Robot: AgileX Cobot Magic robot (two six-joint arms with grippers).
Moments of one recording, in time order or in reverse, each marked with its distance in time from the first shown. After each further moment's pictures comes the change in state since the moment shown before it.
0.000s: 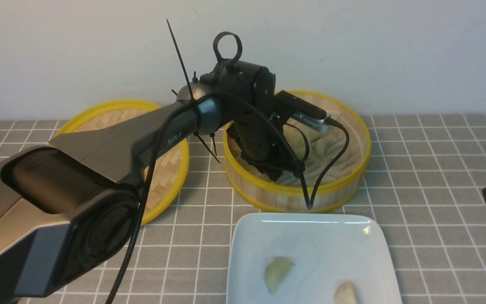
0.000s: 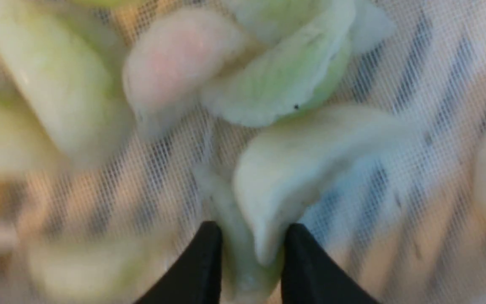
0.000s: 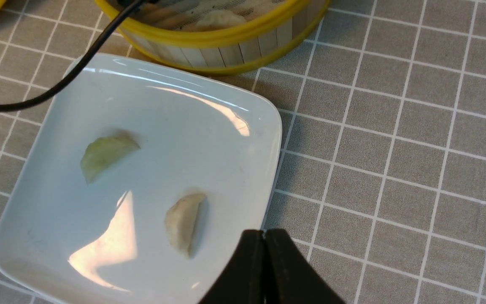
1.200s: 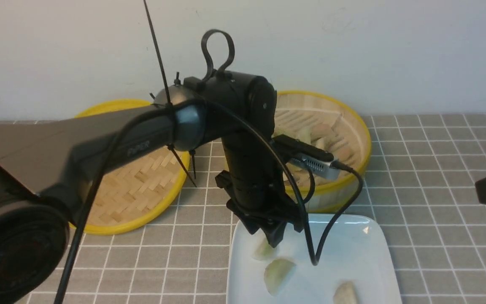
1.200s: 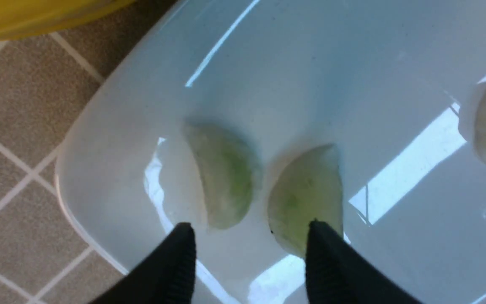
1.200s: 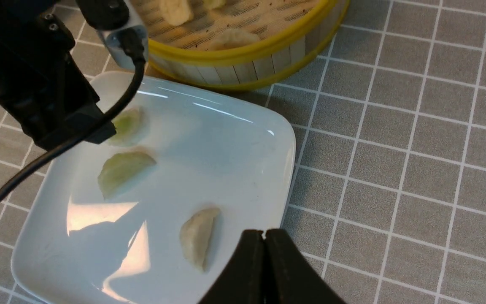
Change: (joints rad) right arm 0.000 0.009 -0.008 0.032 -0.030 -0.002; left arm -0.079 -0.263 0.397 -0.130 0.127 -0.030
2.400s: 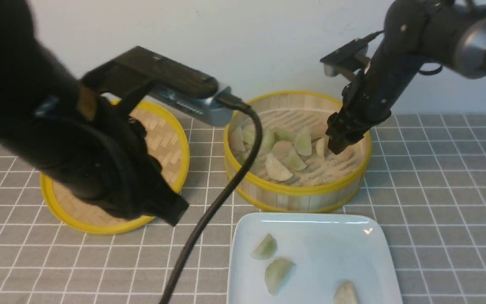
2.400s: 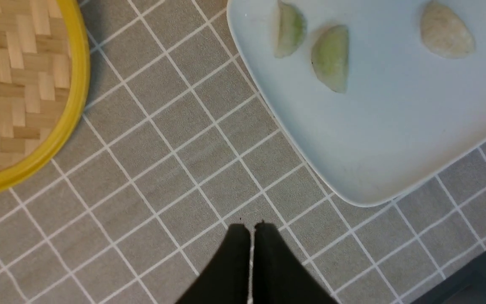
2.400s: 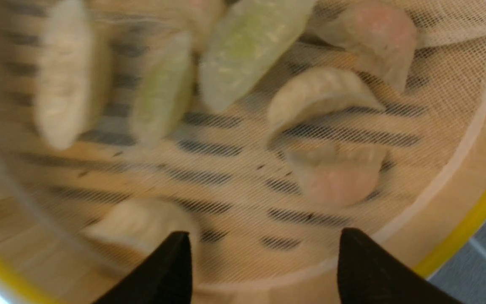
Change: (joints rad) right arm 0.031 1.186 -0.925 -0.035 0.115 -0.468; left arm 0.029 -0.837 0.401 0.172 0.081 -0.152
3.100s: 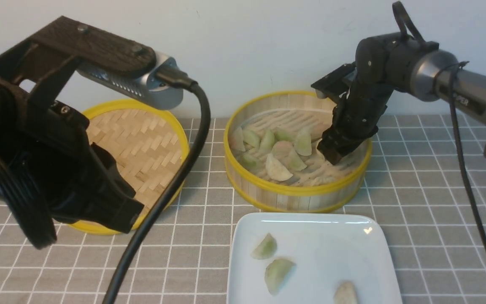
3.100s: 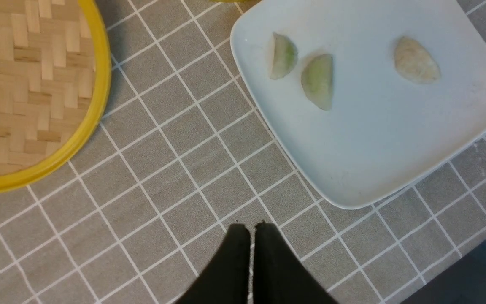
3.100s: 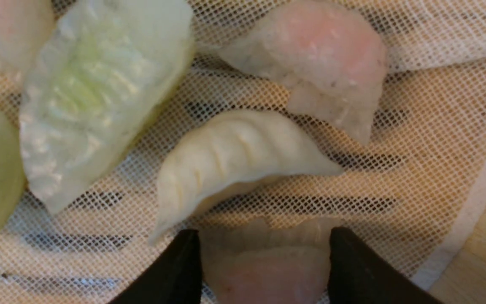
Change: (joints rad) right arm 0.006 0.182 -0.108 -0.096 -0.040 0.109; left arm 0.001 -0.132 0.011 0.003 0.009 -0.028
